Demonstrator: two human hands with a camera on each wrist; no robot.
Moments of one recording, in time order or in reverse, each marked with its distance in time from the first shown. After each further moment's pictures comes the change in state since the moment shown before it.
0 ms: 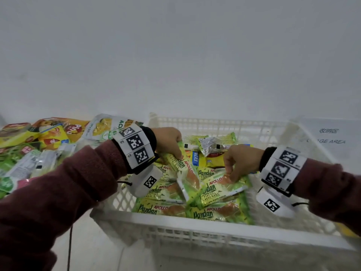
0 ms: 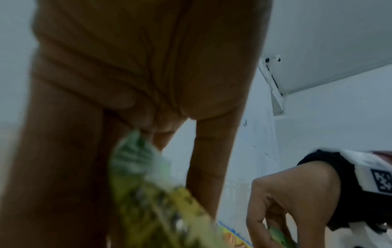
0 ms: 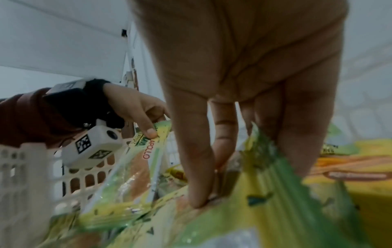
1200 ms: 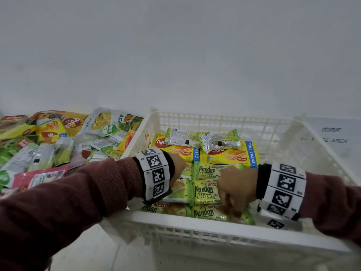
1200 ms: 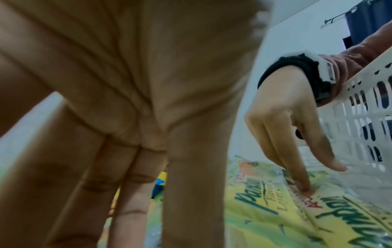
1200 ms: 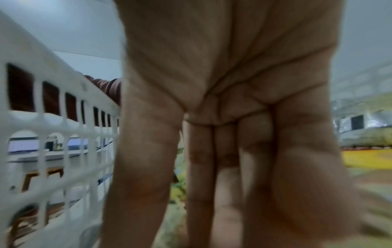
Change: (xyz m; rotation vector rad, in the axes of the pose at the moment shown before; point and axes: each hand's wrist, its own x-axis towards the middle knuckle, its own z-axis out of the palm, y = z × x) left_hand -0.008 0.012 0.054 0.840 -0.228 0.056; right_hand -0.016 -0.036 0.030 -0.354 -0.413 -0.289
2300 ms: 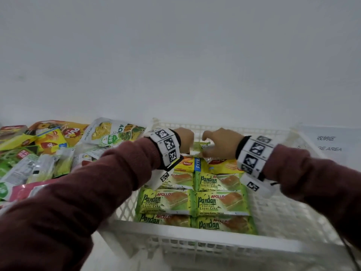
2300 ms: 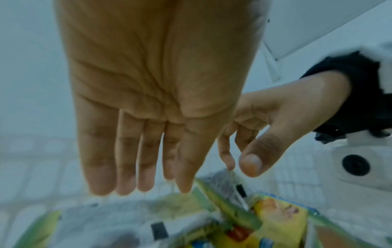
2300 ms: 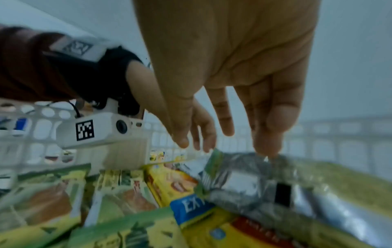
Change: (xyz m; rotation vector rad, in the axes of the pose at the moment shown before) left_hand 0.042 -0.043 -0.045 -0.302 0.386 -0.055; right_hand 0.021 0.029 -0.071 0.055 0.609 0.408
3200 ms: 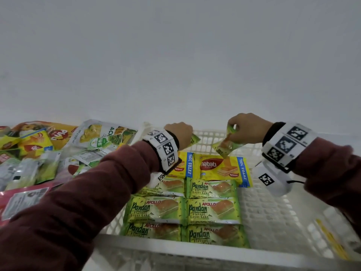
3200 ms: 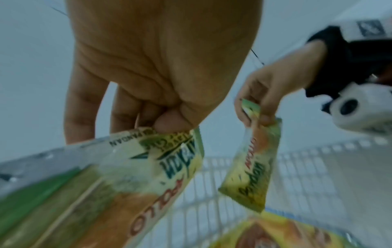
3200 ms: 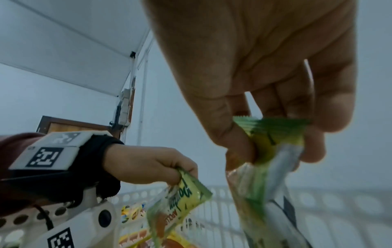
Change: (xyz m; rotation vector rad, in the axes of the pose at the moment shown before) left_hand 0.014 0.008 -0.014 0.048 0.186 -0.063; right_hand -0.018 0.055 -0.046 0.097 0.119 0.184
